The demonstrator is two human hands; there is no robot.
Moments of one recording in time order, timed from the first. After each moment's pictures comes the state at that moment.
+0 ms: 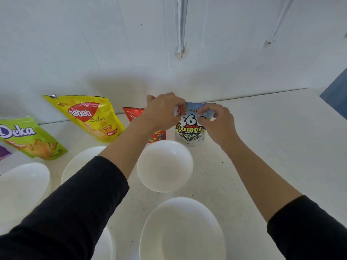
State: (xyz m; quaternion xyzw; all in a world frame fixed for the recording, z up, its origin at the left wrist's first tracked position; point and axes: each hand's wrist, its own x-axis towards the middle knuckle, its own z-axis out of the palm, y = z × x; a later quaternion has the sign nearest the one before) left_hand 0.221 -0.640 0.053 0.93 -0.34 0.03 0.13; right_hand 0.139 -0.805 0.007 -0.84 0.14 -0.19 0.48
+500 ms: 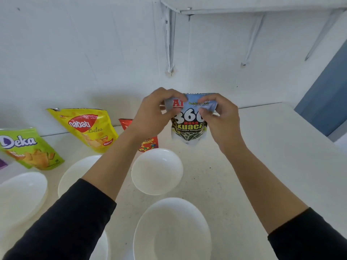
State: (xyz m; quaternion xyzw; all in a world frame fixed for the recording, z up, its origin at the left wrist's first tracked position) left_hand 0.178 -0.628 0.098 0.79 -0.38 0.06 0.47; right_hand 0.087 -0.803 0.081 -0.73 0.05 -0.31 0.61
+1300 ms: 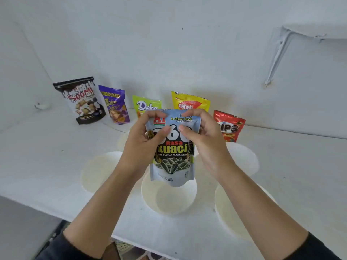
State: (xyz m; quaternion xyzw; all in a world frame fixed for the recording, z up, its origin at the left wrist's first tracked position) left_hand -0.030 -0.374 0.110 0.67 -0.06 0.12 0.73; right_hand 0.001 -0.535 0.107 -0.62 -0.15 -0.03 0.77
